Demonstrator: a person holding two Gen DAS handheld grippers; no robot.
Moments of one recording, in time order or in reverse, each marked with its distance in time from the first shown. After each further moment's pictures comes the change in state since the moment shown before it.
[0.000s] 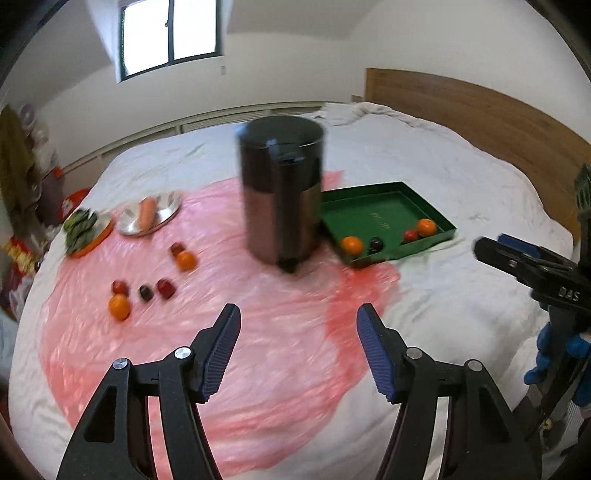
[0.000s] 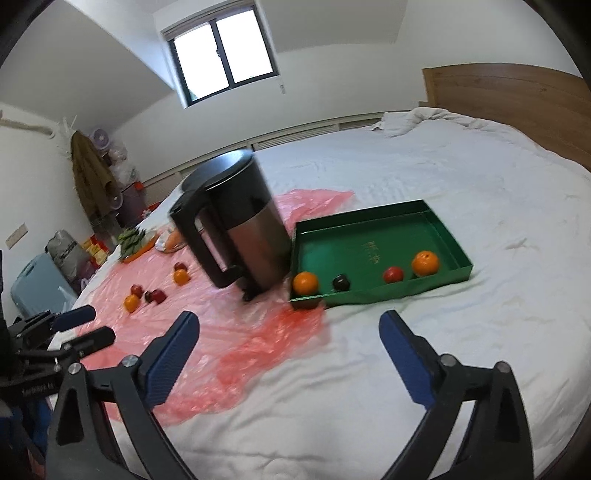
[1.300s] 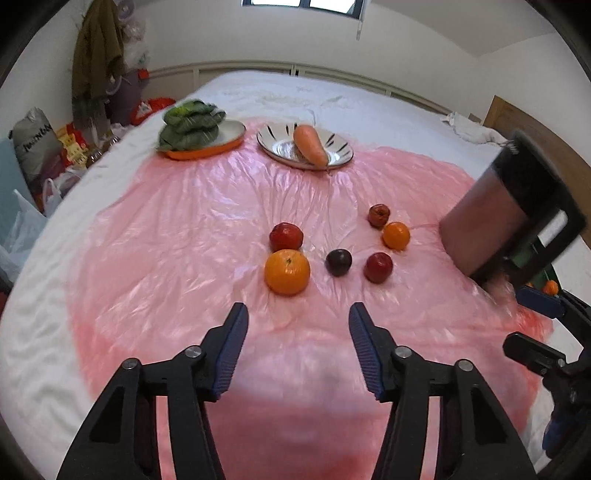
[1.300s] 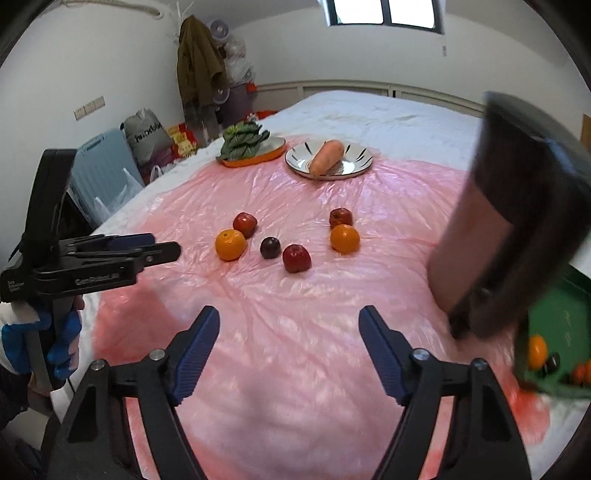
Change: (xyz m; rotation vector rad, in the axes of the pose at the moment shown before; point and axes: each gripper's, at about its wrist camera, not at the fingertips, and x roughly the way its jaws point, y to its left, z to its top) left arm 0.095 0.268 -0.040 -0.356 0.125 0.149; right arm 0.203 0.238 -0.003 -0.402 0.276 0.290
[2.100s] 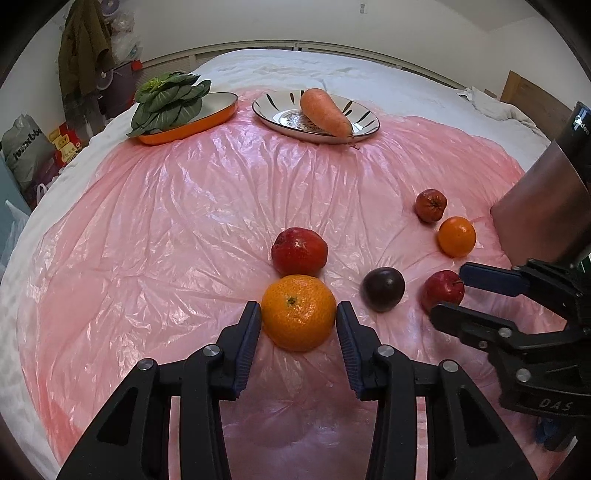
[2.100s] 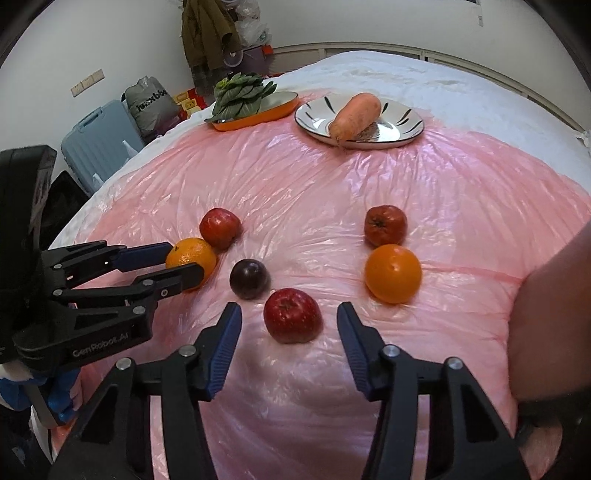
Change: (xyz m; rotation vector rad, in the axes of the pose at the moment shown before) left arm 0.092 0.002 0.019 0.041 0.062 0.066; right arm 0.150 -0.014 0.044 -0.029 0.138 0.095
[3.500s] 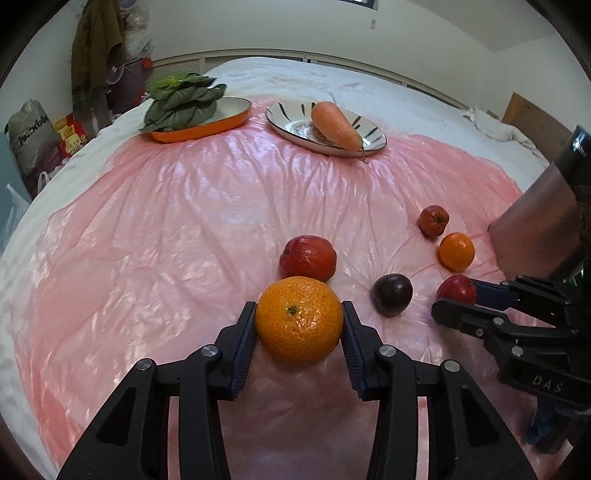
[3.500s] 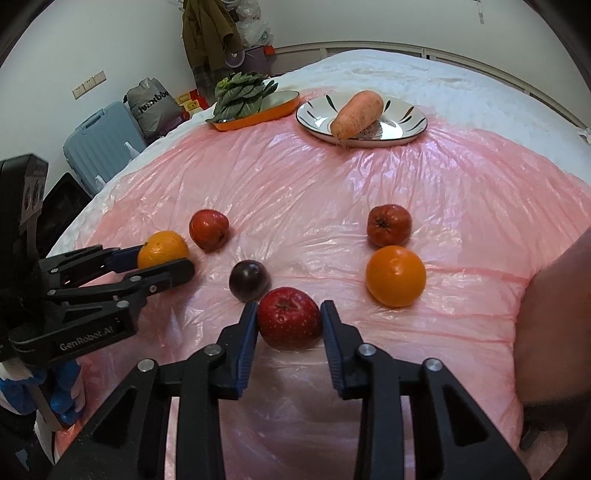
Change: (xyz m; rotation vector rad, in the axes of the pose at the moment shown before) left arm -0.011 0.017 -0.008 -0.076 -0.054 -0.029; right arm -0.001 -0.003 0.000 0.014 -0.007 0.015
